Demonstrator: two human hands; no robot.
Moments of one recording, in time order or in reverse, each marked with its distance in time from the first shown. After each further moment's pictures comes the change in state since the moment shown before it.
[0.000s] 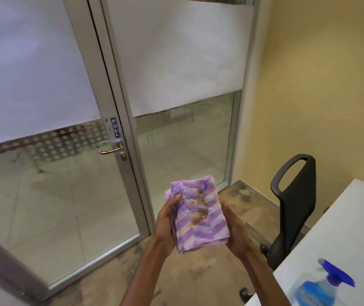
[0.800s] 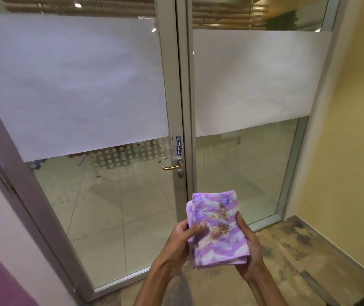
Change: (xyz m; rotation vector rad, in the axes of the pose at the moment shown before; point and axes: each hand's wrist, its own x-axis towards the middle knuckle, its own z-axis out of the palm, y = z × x) left_hand -0.045 0.118 -0.131 0.332 0.068 0.129; right_hand 0.092 0.049 0.162 0.530 -0.229 0.239
